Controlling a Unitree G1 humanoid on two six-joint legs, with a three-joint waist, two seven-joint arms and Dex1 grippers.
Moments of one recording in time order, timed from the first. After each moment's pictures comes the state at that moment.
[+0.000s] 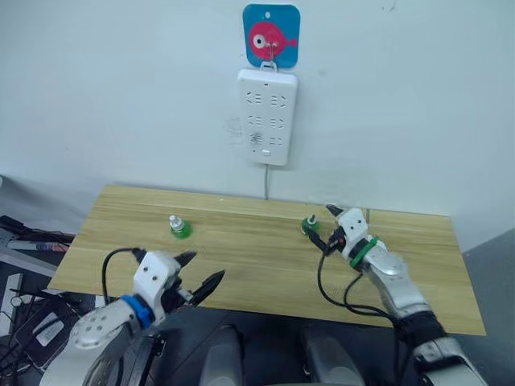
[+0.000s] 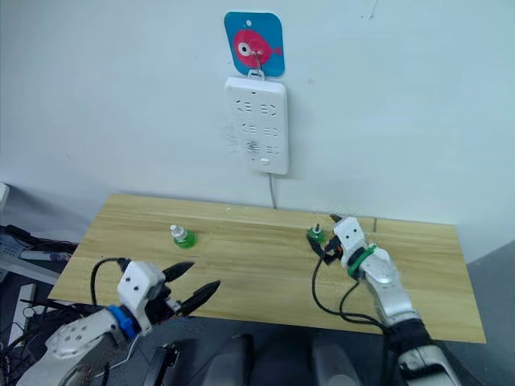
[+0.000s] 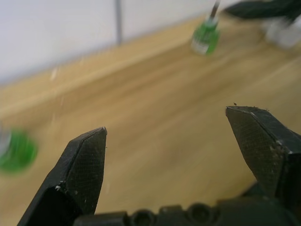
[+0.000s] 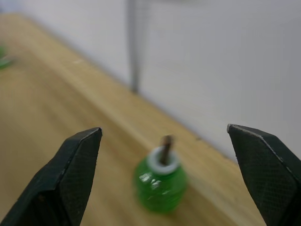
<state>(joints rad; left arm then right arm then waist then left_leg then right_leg) 0.41 0.54 0.21 -0.45 -0.46 0.41 -0.62 -0.22 -0.41 0.20 0.12 0.14 -0.04 0.61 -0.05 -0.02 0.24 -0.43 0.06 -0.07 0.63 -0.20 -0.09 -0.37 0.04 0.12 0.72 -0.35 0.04</state>
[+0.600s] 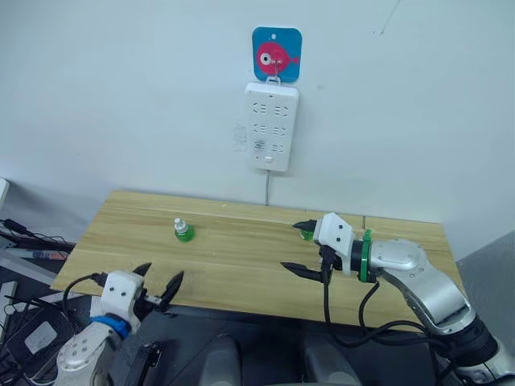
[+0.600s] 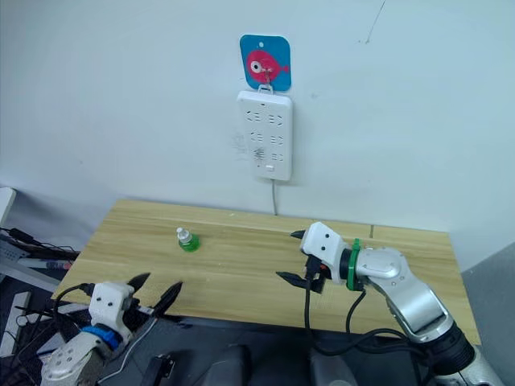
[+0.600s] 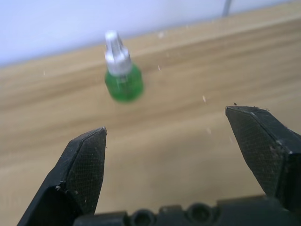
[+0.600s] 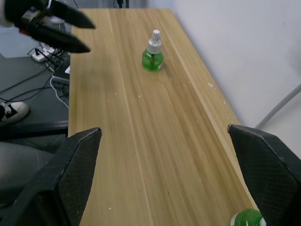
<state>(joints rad) 0.25 0.42 0.30 0.00 -0.32 0.02 -0.56 -0.29 -0.56 0.35 -0.45 0.18 0.54 0.76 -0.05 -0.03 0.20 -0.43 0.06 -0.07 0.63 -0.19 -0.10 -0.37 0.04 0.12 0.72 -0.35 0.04</state>
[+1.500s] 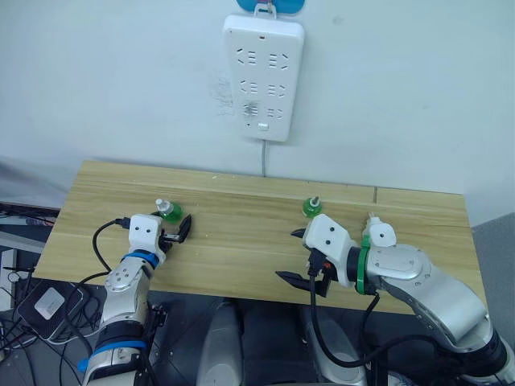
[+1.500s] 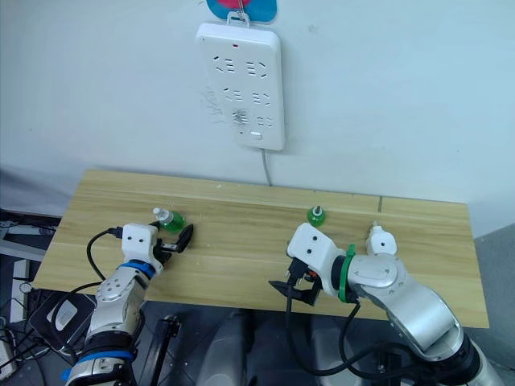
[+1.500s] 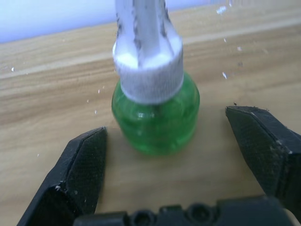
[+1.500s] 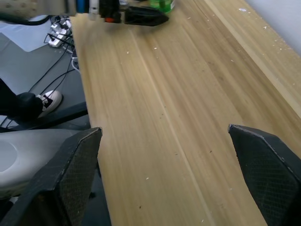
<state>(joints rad) -0.28 0.37 0.27 0.57 -0.23 -0.17 -0.46 -0.31 -0.56 0.34 -0.78 0.29 1.04 0.63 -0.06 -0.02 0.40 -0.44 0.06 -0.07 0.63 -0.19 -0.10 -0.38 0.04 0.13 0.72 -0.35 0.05</state>
